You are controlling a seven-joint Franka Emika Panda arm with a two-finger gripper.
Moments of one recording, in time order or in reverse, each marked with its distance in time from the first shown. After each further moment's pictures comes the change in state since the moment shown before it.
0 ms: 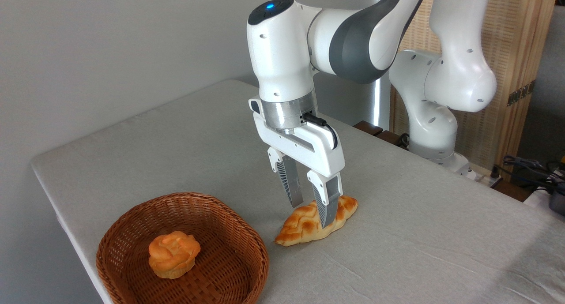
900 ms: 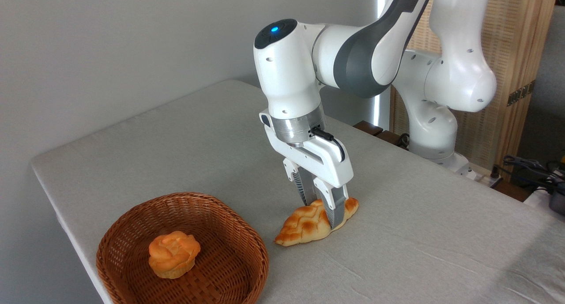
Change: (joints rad) arm 0.000 0.001 0.000 -0.071 0.004 0.001 0.012
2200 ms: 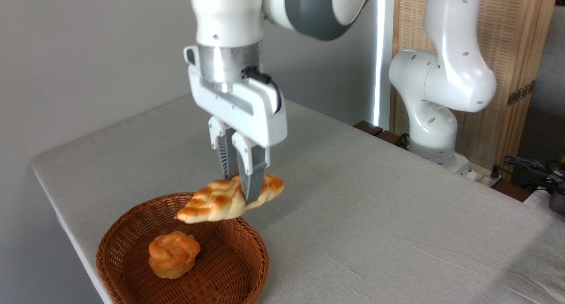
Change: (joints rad) arm -0.007 0.203 0.005 0.526 -0.132 -0.115 0.000
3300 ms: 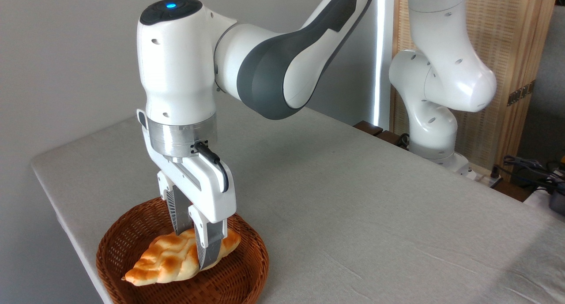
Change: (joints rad) arm 0.010 0.291 0.007 0.209 -0.094 0.116 0.054
